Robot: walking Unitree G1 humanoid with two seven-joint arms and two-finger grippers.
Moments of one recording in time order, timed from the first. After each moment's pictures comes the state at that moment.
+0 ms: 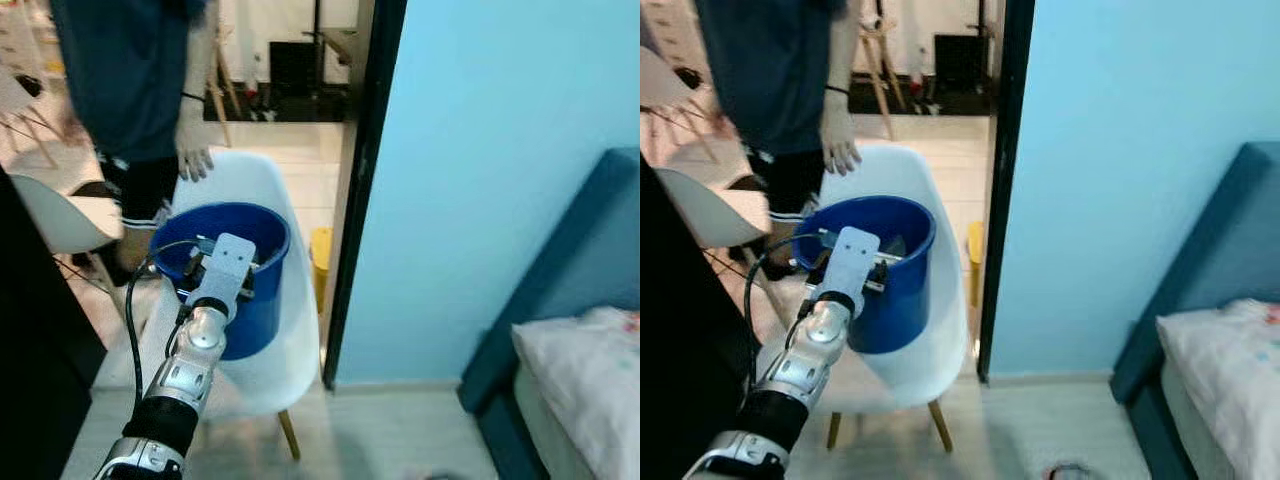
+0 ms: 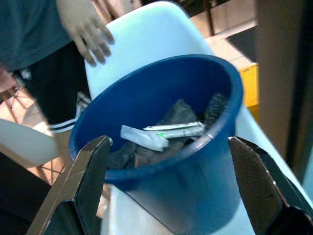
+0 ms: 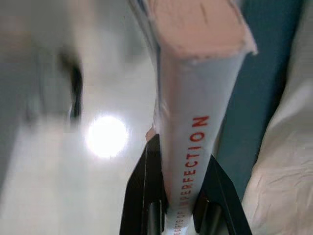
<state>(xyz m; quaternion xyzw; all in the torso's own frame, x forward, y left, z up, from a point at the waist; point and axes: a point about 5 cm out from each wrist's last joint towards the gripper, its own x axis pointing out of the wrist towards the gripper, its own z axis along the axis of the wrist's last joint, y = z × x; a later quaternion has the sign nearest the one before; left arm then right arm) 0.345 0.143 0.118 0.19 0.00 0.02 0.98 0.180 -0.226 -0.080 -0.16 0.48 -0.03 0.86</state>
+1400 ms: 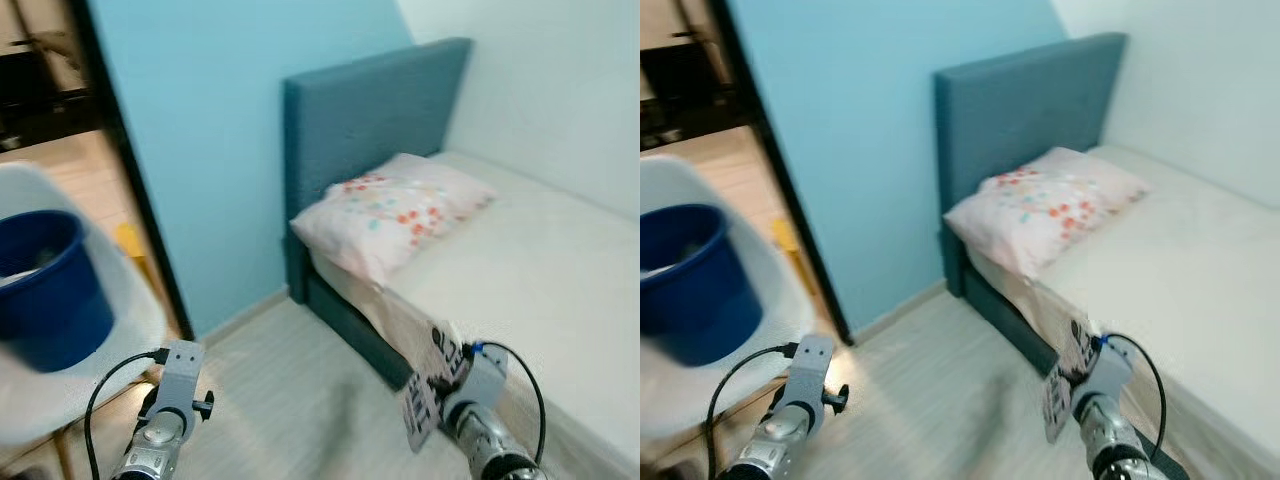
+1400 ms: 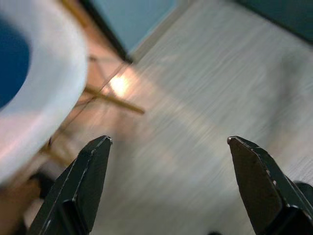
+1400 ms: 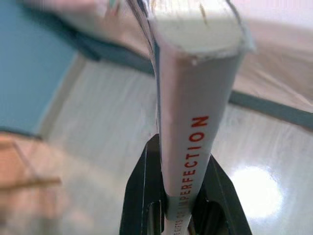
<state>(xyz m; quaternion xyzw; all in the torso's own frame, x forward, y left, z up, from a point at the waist) 0.266 0.205 -0.019 0.12 0.29 0.05 0.95 0.281 -0.226 -0.011 0.18 0.28 -0.13 0.93</state>
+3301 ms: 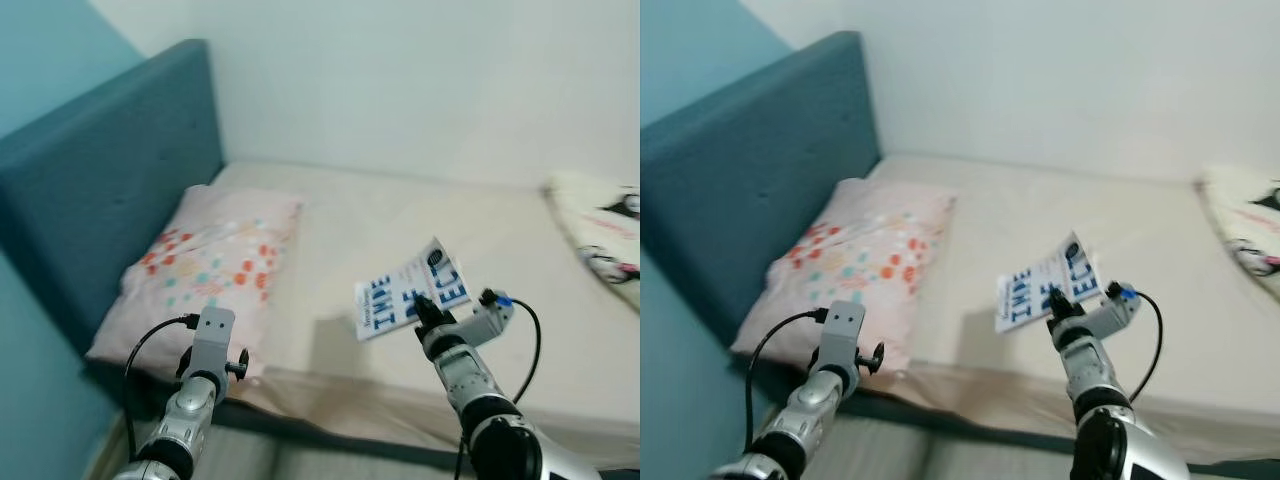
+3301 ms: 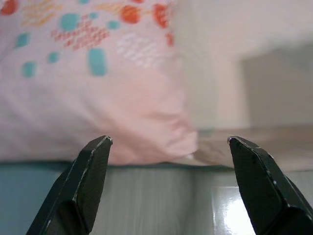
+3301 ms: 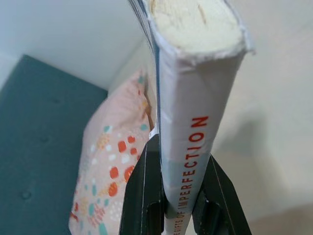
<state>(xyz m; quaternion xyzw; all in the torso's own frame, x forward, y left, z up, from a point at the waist) 0.301 0.165 0.008 0.08 0.20 0.01 0.98 0.341 -0.191 0.053 0.44 0.09 -0.03 0.89</state>
